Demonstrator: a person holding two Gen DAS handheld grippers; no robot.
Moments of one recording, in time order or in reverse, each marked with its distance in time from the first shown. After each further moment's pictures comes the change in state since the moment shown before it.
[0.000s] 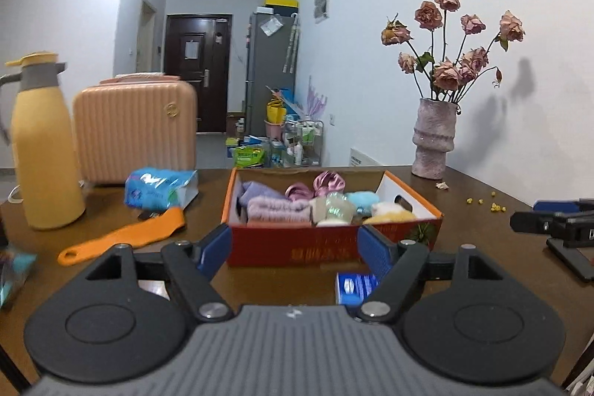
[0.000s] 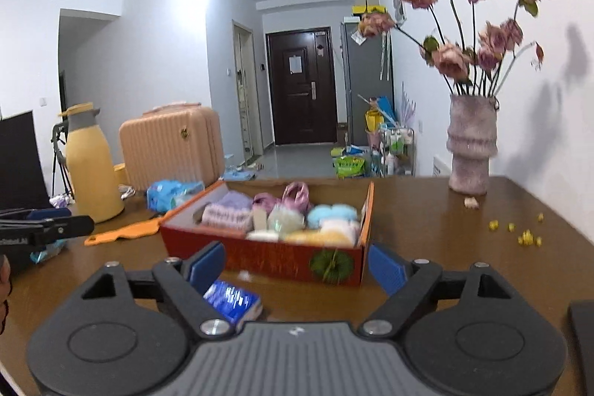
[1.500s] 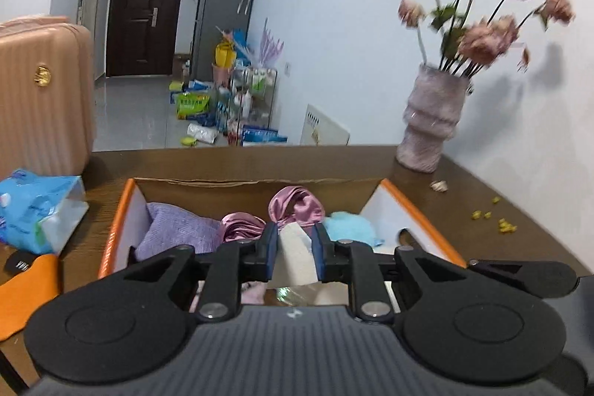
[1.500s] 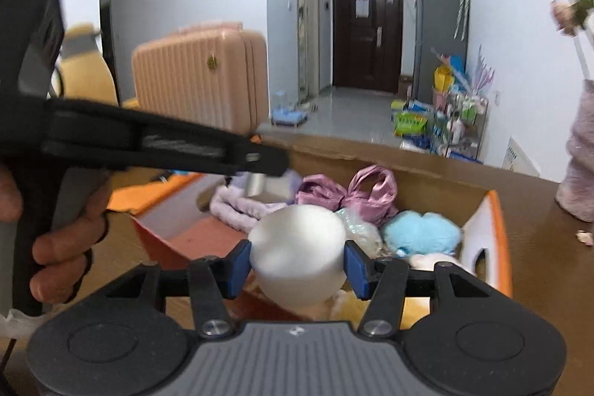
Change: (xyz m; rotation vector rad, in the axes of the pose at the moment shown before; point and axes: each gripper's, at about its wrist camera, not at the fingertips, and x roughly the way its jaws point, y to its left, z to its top) left arm 0.276 -0.005 0.079 -0.016 0.215 -0.193; right arm 0.242 0.039 0.046 -0.152 0.233 0.168
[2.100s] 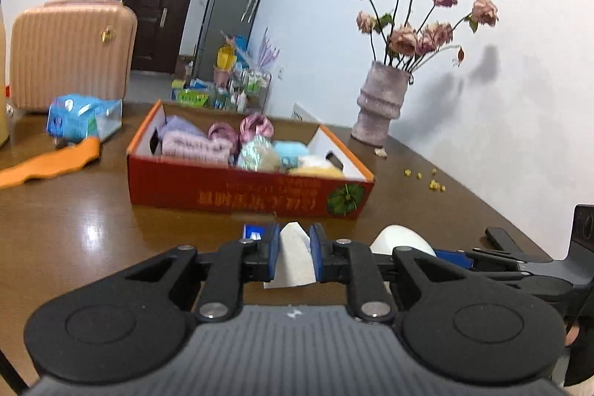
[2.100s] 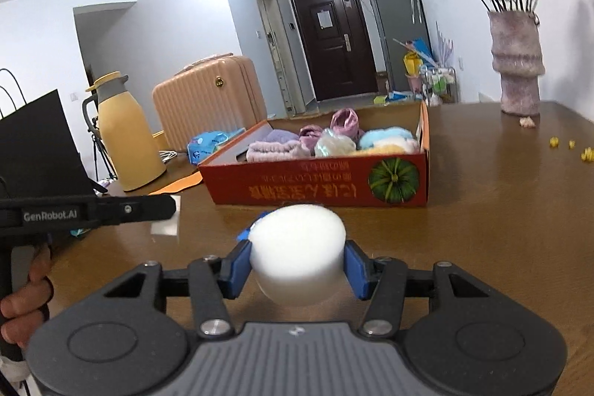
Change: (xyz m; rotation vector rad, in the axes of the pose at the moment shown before) left arm -0.197 -0.060 -0.131 -0.076 -0.074 -0.031; right arm -0.175 0.016 -0.141 0.237 -0.112 0.026
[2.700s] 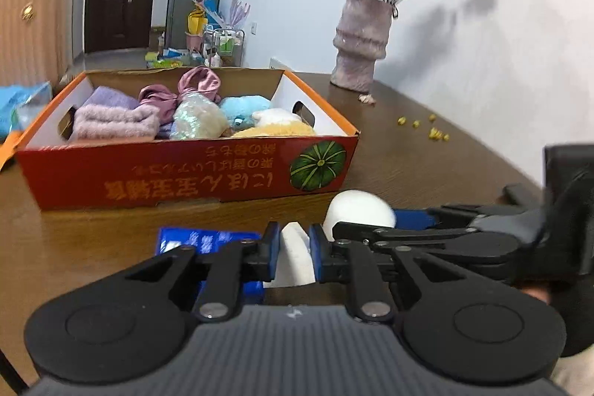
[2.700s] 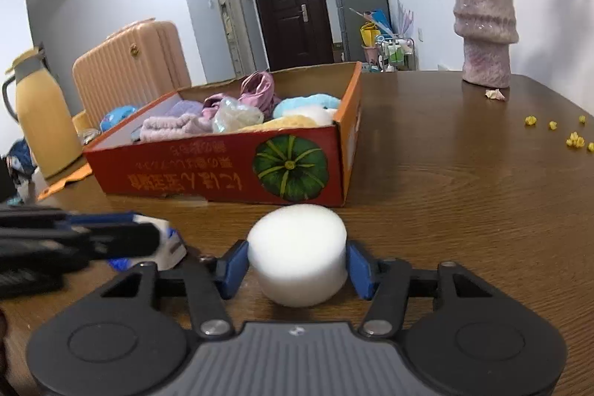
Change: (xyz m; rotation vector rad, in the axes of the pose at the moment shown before) left arm 0.111 -0.042 -0.012 0.077 0.164 -0.035; right arm 0.090 -0.079 0.011 0.015 0.111 -0.152
